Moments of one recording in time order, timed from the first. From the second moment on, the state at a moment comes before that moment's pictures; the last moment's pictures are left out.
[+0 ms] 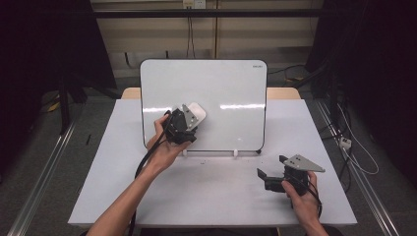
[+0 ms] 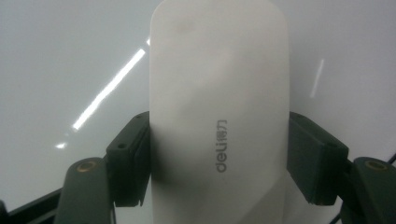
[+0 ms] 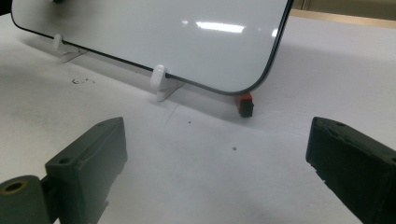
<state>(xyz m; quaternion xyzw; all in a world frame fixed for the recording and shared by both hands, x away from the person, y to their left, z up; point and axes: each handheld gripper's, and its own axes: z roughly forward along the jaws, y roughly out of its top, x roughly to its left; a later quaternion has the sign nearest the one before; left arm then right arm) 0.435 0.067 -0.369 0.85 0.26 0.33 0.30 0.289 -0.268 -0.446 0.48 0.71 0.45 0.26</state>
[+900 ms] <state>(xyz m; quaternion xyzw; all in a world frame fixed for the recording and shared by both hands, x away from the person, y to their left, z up) 0.424 0.082 -0.357 0.84 0.26 0.34 0.34 0.292 -0.265 -0.446 0.48 0.71 0.45 0.25</state>
